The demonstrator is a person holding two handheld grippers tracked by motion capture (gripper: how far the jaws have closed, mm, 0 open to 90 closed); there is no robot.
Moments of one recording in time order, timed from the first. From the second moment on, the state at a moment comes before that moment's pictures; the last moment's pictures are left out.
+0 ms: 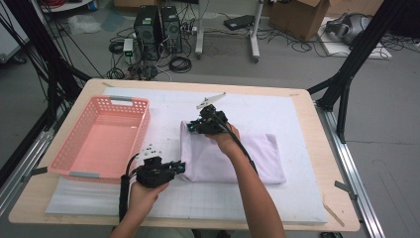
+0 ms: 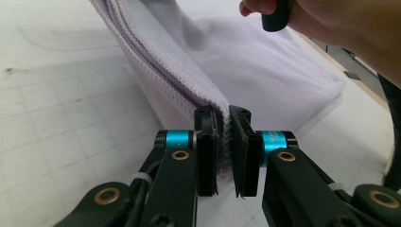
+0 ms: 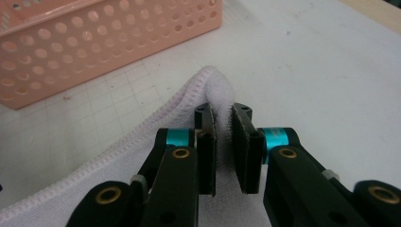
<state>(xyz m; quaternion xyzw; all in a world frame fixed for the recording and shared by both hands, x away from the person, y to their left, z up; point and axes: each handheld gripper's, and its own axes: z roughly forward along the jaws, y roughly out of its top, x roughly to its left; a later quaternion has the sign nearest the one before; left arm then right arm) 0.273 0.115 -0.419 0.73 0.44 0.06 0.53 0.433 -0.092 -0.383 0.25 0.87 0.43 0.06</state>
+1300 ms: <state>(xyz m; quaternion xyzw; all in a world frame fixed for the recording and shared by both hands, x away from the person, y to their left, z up) 0.301 -0.019 -0.400 0.77 0.36 0.03 0.52 0.418 -0.232 -0.379 0.32 0.84 0.42 0.13</state>
